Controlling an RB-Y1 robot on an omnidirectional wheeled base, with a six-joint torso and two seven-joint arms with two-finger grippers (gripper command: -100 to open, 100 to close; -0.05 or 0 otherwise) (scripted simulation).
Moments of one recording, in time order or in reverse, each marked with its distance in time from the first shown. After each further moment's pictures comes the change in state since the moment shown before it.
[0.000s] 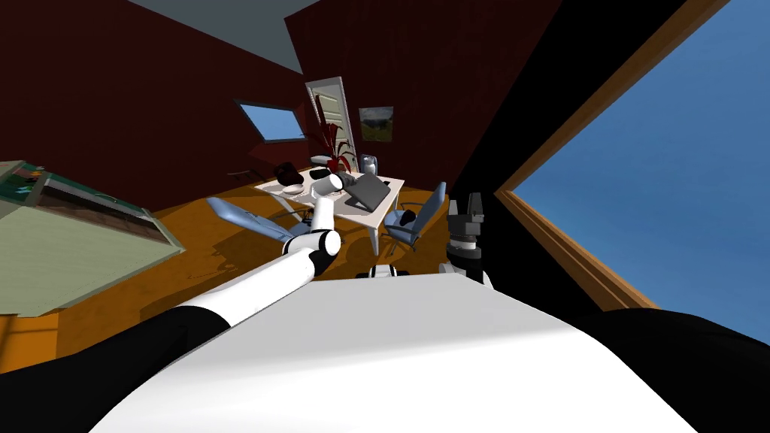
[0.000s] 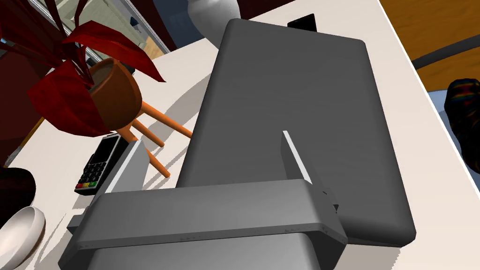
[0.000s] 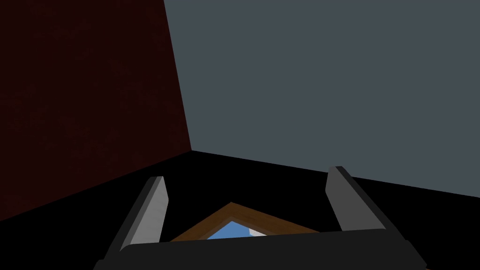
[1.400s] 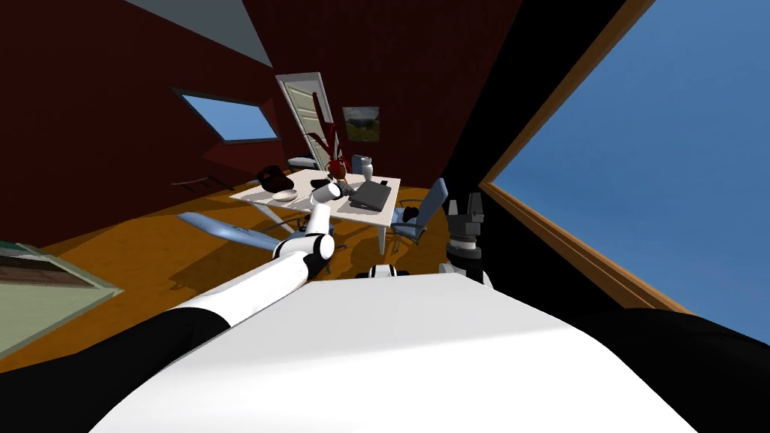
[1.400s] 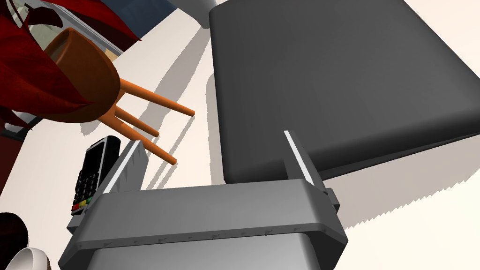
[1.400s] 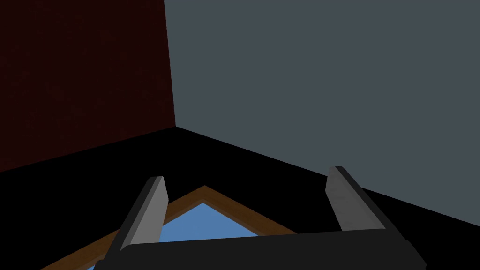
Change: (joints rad) left arm 0.064 0.077 -0.066 0.100 0.101 0.001 -0.173; right arm 0.000 0.001 0.000 0.000 0.000 0.000 0.000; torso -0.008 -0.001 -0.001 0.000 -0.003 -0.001
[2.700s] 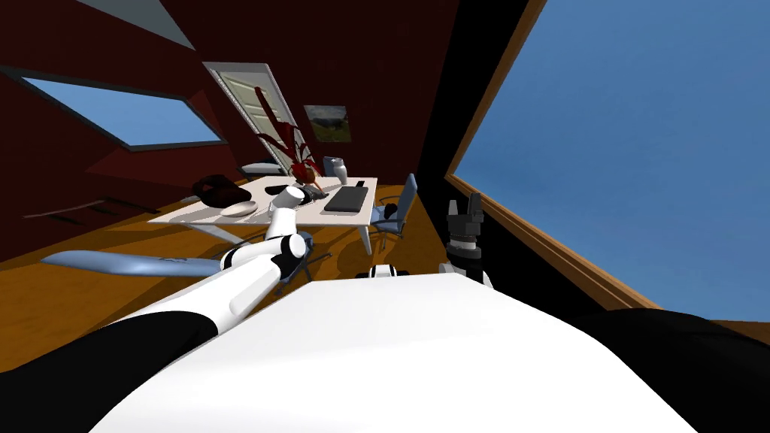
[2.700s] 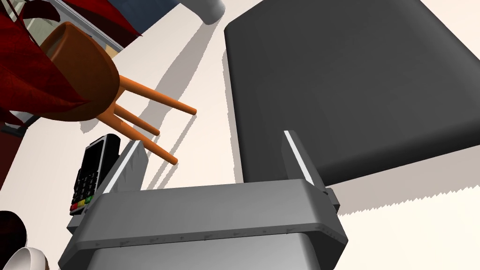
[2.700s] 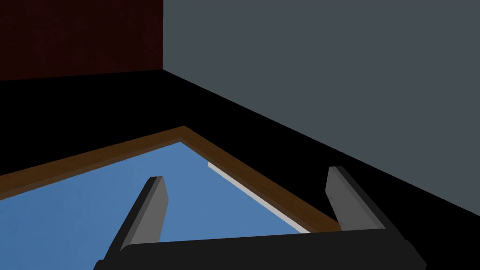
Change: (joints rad) left arm 0.072 0.297 0.113 0.154 0.234 -0.050 -0.136; right arm 0.000 0.000 0.000 0.000 0.000 0.000 0.000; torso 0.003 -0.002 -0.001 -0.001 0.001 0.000
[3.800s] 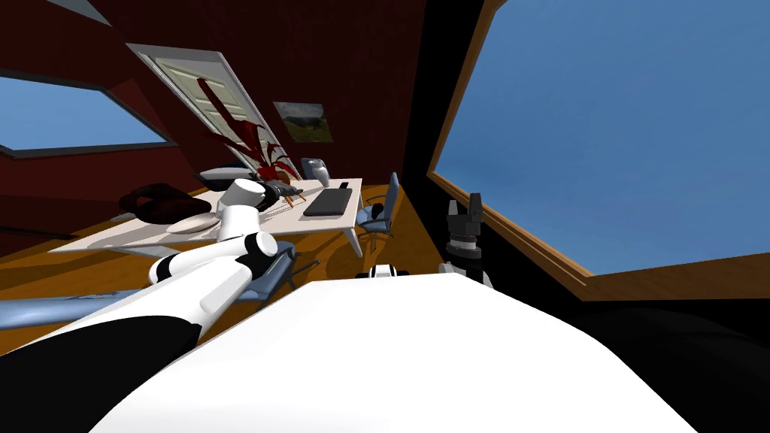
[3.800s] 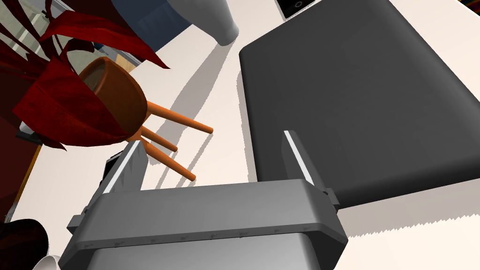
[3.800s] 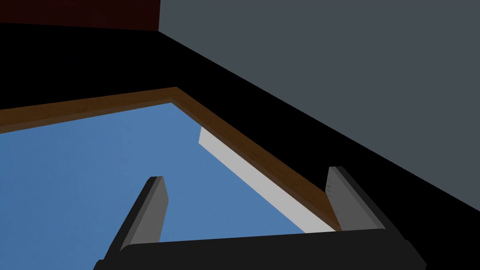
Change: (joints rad) left arm 0.015 0.233 0.067 0.065 0.131 0.050 -0.052; right arm 0.000 0.000 0.000 0.000 0.000 0.000 0.000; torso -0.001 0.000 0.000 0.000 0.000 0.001
